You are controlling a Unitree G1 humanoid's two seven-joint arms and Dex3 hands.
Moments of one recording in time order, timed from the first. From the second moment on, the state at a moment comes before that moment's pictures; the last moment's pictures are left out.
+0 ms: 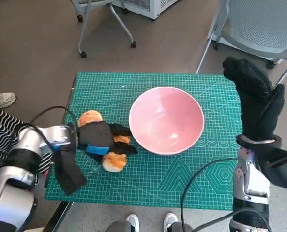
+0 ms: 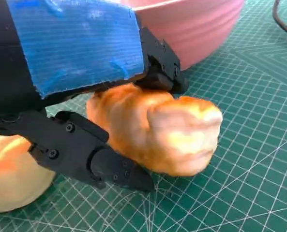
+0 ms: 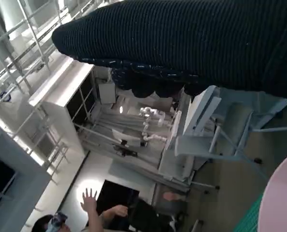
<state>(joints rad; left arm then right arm) -0.88 0.66 -0.63 1.01 1.05 -1.20 0.12 -0.45 -0.16 -0.19 0.17 0.23 -0.46 0.28</state>
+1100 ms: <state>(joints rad) -0.92 0.65 -0.75 1.05 1.04 -1.19 0.17 -0.42 -0.16 -0.19 0.16 0.23 -0.48 0.26</state>
